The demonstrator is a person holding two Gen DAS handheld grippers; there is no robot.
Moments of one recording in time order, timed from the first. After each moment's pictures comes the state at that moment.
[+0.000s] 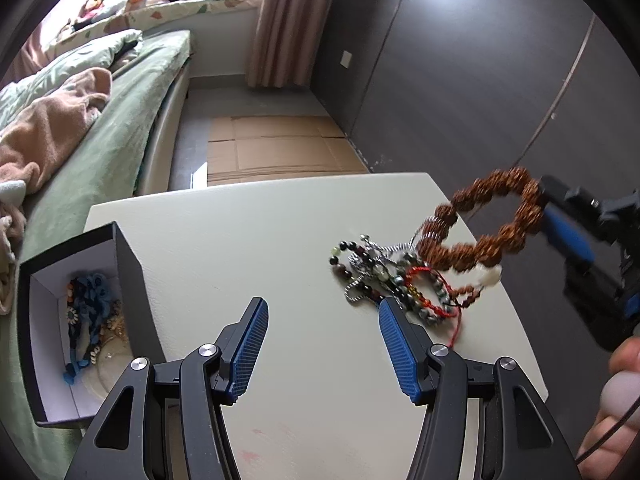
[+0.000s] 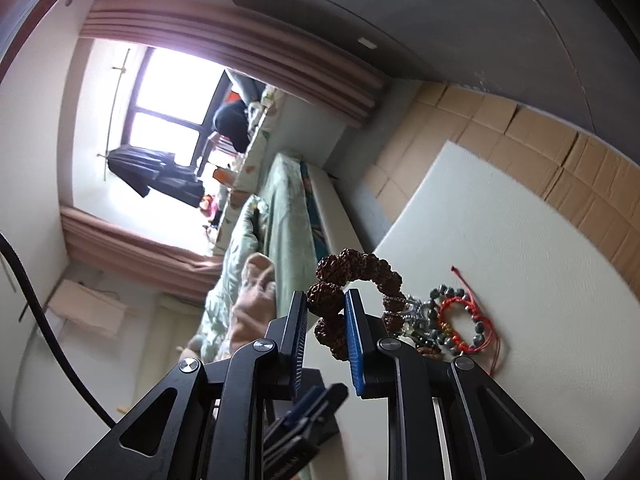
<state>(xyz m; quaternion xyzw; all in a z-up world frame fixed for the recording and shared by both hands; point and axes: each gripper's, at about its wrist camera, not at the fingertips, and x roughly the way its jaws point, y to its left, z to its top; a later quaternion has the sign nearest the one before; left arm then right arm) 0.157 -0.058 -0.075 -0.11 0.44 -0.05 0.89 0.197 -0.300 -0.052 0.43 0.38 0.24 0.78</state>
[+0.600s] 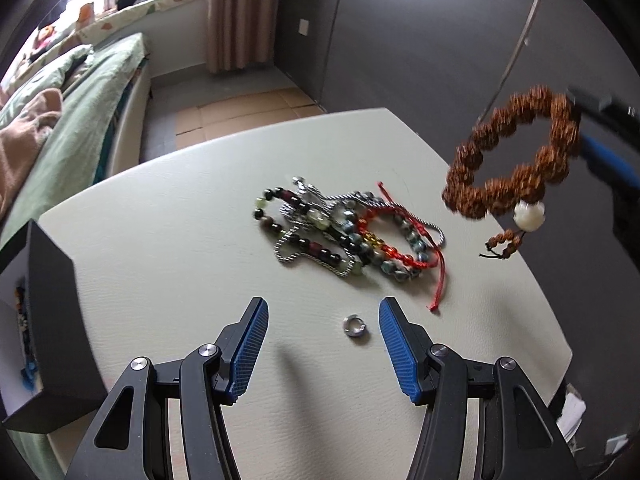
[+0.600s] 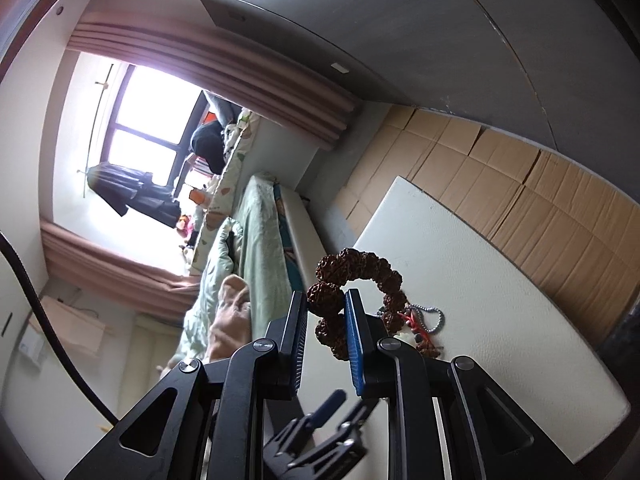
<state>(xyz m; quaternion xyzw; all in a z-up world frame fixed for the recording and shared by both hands) 0.163 -0.118 -0.114 -0.03 0.48 -0.09 0.87 0.181 -0.338 -0.041 0.43 0.38 0.18 0.80</state>
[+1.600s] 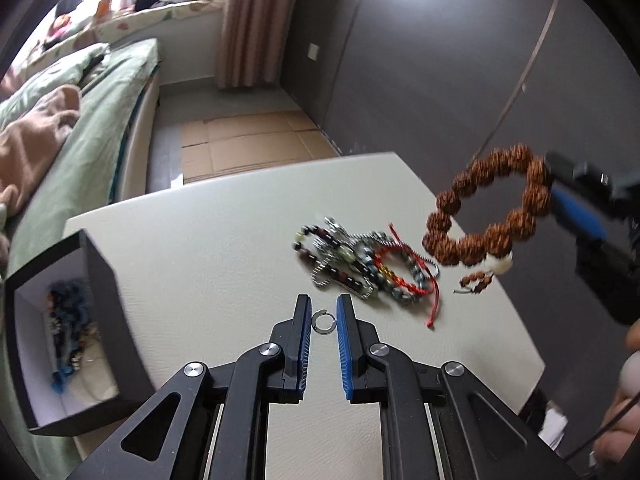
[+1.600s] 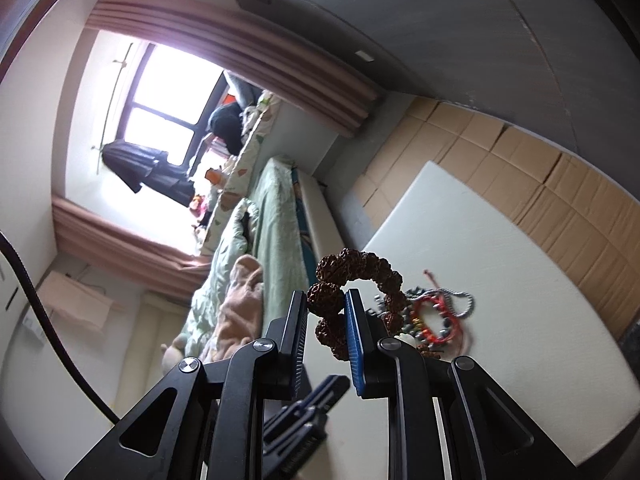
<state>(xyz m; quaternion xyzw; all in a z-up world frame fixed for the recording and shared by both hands) 0.148 -0.069 -0.073 -0.09 0.44 -0.09 0.89 0.178 -0.313 -0.036 0.40 0.38 0.23 0.80</state>
